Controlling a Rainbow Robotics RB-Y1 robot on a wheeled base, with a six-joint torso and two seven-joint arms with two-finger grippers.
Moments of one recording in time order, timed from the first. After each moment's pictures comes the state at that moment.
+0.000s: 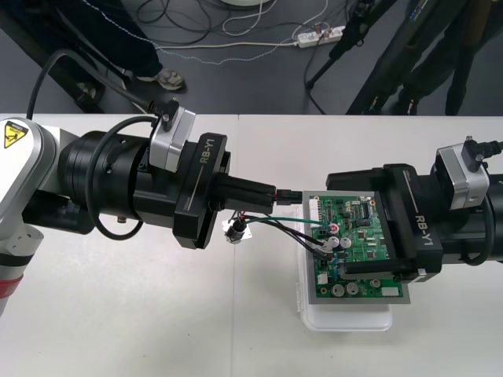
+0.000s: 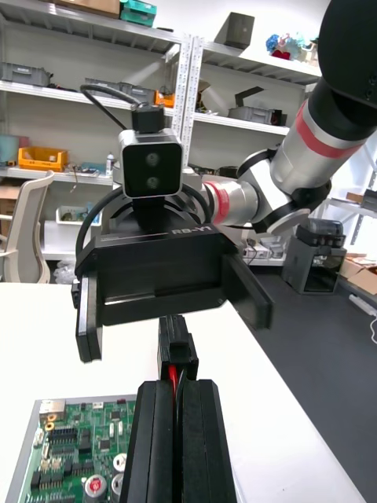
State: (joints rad) right arm -0.08 -0.87 0.13 -2.05 0.84 -1.14 -0.17; left arm -0.38 0.53 -0.23 -1.91 -1.06 -1.28 0.31
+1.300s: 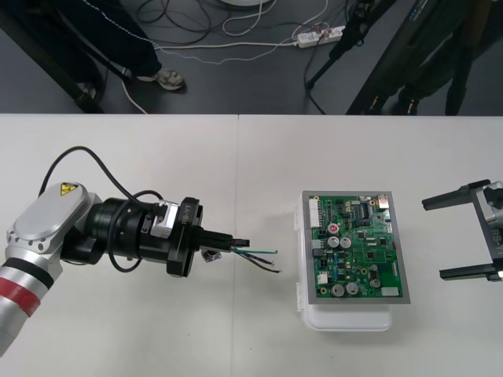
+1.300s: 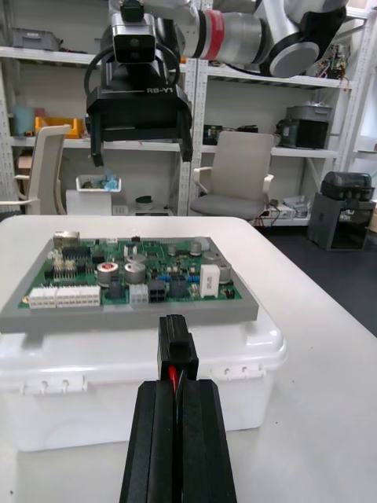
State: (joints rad) right arm 0.00 -1.02 -0.16 -1.90 1.30 -1.44 -0.17; left arm -0.37 0.49 -0.31 -1.22 -1.03 -1.49 -0.39
